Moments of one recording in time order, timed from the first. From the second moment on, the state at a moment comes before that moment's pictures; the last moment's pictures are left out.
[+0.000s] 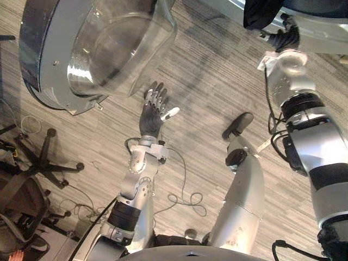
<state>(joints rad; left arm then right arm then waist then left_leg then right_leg) -0.25 -0.08 -0.30 -0.04 -0.51 -0.16 0.12 -1.34 -0.65 0.44 1.20 0.85 -0.11 -0.23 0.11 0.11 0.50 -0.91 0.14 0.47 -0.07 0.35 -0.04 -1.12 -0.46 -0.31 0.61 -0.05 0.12</state>
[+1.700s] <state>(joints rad) -0.28 -0.09 -0.35 -0.03 -0.56 -0.16 0.12 -1.38 -0.29 -0.05 0.34 1.30 -0.48 -0.38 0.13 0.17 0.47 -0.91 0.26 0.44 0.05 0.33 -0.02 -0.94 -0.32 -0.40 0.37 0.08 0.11</state>
